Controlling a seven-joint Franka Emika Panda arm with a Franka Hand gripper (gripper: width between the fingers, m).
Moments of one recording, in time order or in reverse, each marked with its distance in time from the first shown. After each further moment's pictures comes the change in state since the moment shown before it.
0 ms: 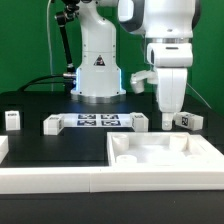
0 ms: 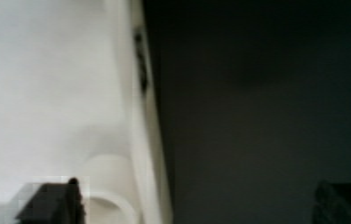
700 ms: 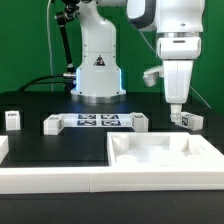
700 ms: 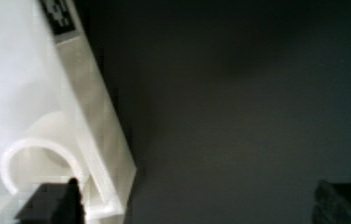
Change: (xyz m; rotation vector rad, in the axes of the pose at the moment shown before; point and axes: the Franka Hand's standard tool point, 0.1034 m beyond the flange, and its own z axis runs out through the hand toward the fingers) arm 0.016 -0.013 -0.002 -0.012 0.019 0.160
